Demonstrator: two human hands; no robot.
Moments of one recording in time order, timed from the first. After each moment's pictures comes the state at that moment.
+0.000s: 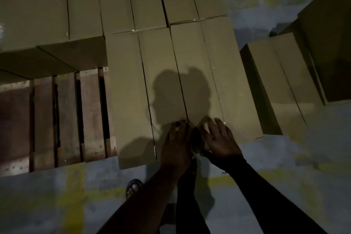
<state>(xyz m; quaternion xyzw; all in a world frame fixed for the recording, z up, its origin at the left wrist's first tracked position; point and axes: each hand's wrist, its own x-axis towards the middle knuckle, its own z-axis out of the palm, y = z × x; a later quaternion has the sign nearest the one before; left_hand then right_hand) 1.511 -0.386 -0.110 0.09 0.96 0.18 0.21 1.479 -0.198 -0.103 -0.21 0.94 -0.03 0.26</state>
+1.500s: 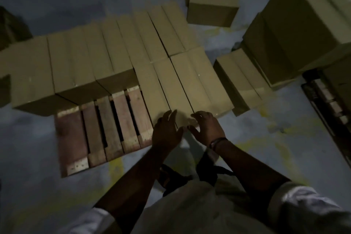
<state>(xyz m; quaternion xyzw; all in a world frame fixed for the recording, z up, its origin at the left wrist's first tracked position) 1.611 -0.521 0.203 0.06 0.96 0.25 0.15 1.615 -0.332 0.207 -0.04 0.97 -0.21 0.14</state>
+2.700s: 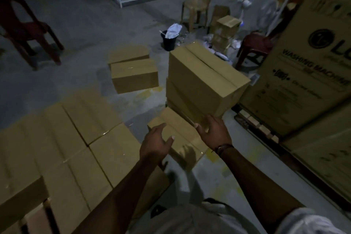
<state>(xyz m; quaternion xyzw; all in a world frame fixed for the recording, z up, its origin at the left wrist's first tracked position) 1.400 -0.124 0.298 0.21 0.90 0.35 0.14 1.485 0.093 0.318 0.25 0.93 -0.25 -0.07</state>
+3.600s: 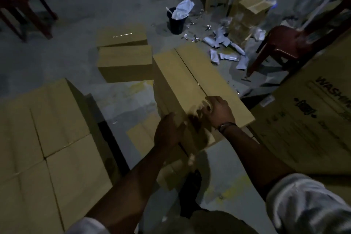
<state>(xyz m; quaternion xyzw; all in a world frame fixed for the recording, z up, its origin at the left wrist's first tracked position) 1.211 0.207 0.266 0.09 0.90 0.37 0.21 1.221 0.422 0.265 0.18 0.95 -0.24 0.02</state>
